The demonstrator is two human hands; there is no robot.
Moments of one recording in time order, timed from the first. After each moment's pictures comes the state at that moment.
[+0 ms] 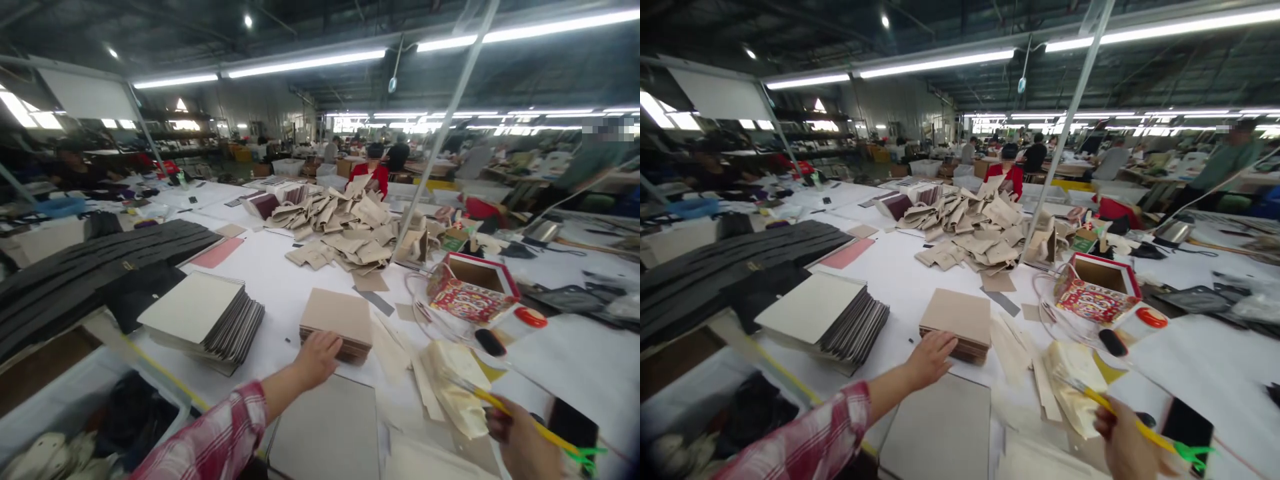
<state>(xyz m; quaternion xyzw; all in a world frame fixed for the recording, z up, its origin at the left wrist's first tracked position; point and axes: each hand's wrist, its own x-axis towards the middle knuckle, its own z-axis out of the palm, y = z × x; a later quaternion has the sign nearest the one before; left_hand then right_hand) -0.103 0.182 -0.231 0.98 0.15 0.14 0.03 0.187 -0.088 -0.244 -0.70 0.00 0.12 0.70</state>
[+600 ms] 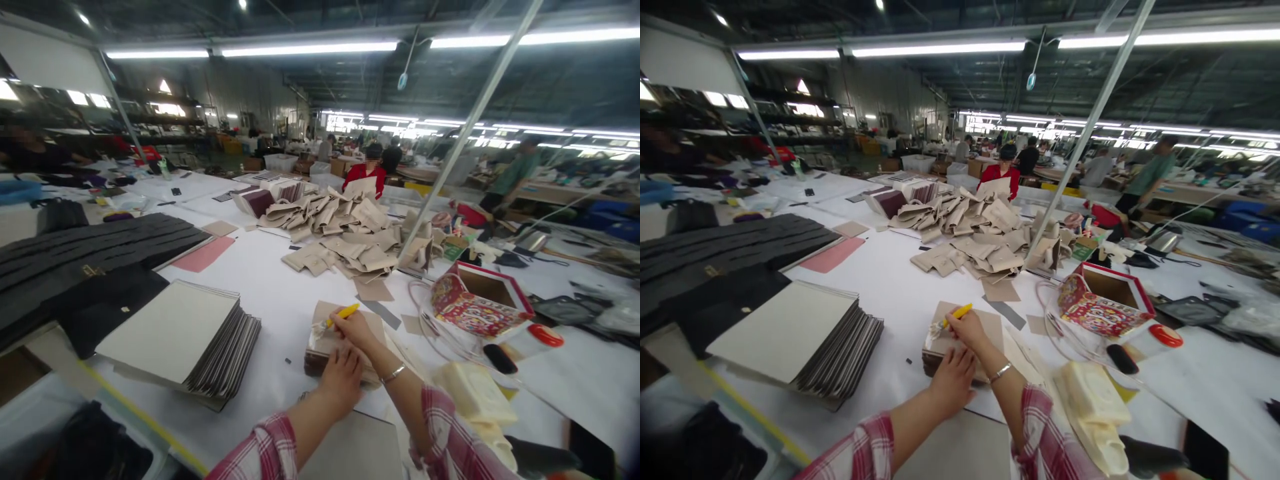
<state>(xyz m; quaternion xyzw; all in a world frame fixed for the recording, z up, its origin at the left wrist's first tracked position) -0.050 0.213 -0.266 0.98 0.15 0.06 0.06 0.062 0.248 -0.201 -0.71 -0.42 0.32 0.46</state>
